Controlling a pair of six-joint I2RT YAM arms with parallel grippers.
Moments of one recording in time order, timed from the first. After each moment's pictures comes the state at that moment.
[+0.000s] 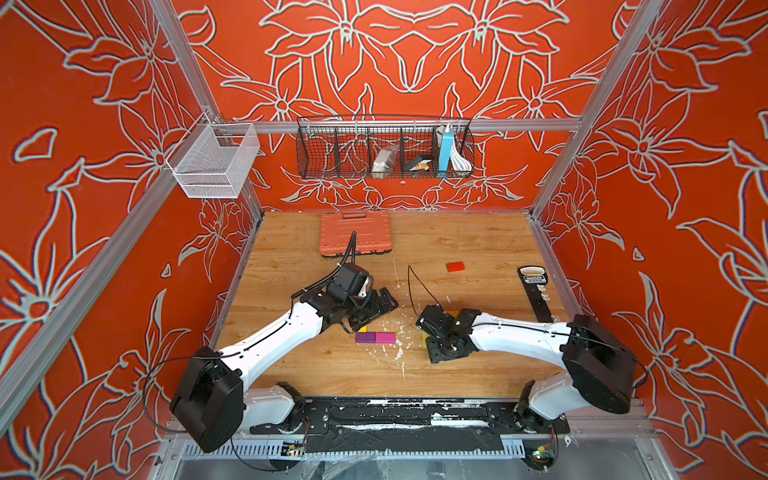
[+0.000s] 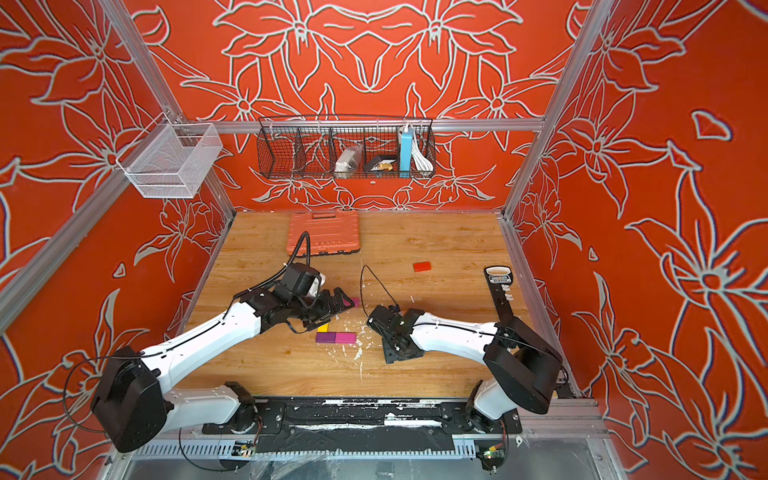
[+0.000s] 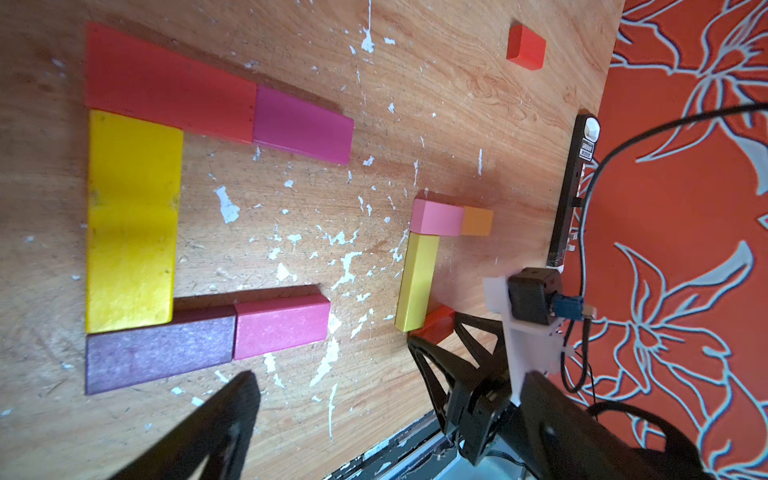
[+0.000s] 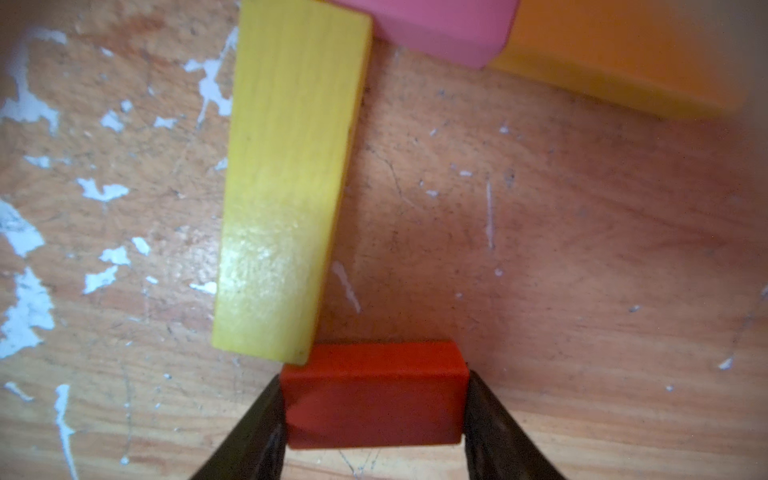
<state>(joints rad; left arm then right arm) -0.56 1.27 0.85 -0.48 0.33 -0.97 0.99 1.49 0.81 -0.74 0.12 0.76</state>
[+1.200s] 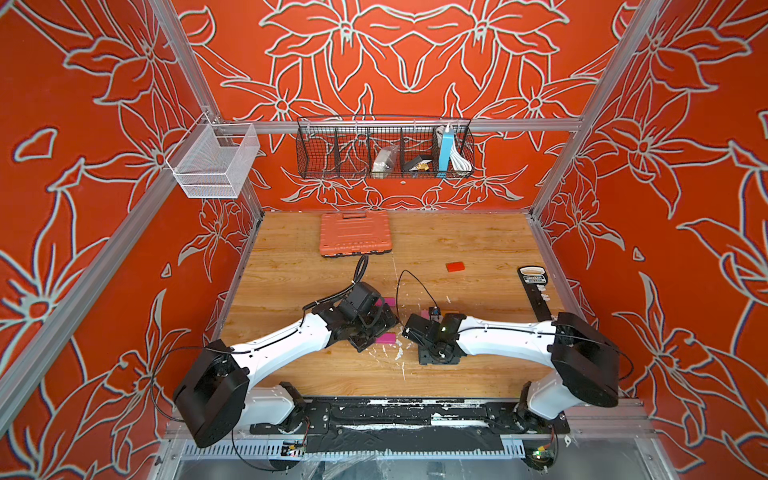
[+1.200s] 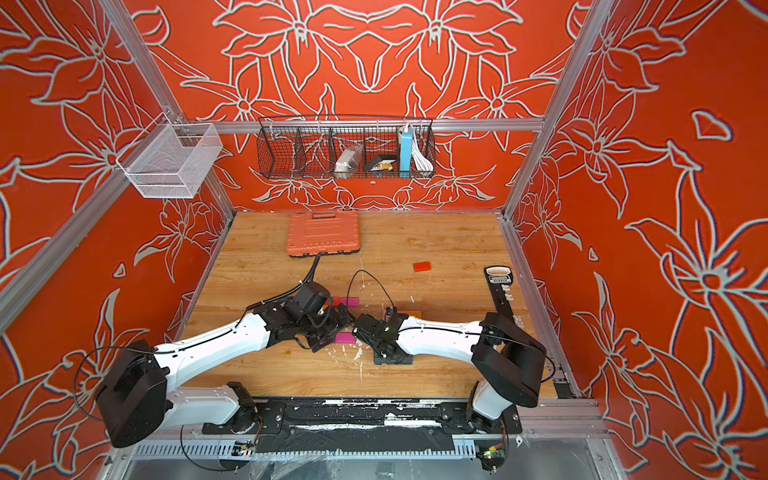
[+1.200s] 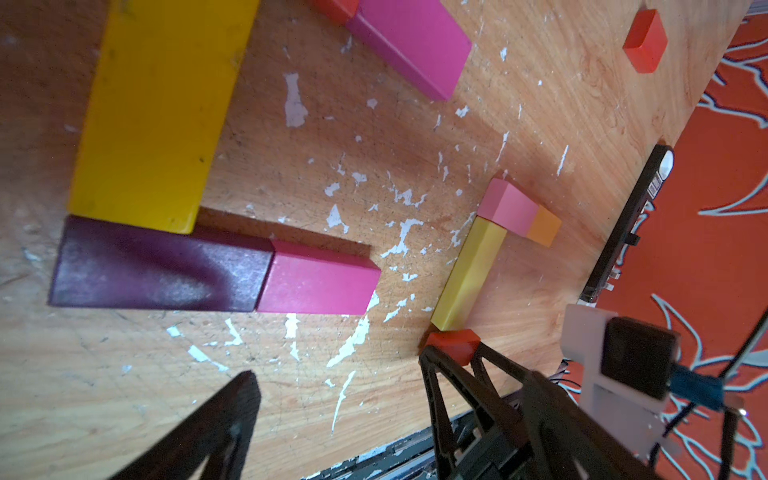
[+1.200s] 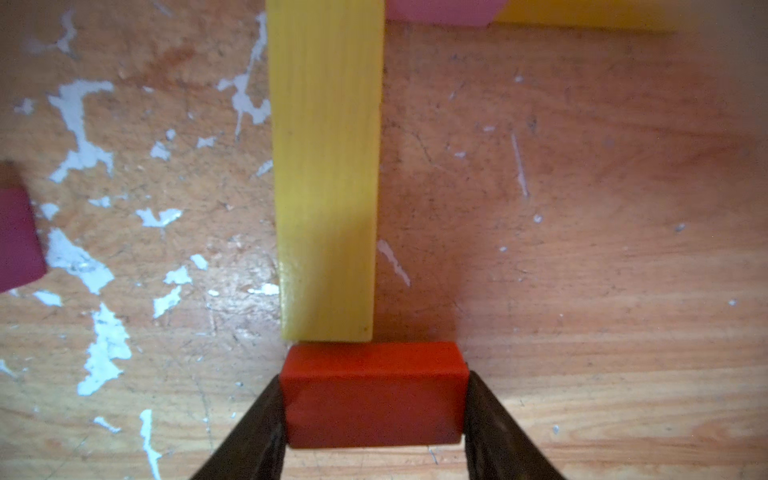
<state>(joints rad) -0.69 1.28 0.74 -0.43 0.22 -1.27 1.11 1.58 0.90 -0.79 0.19 1.06</state>
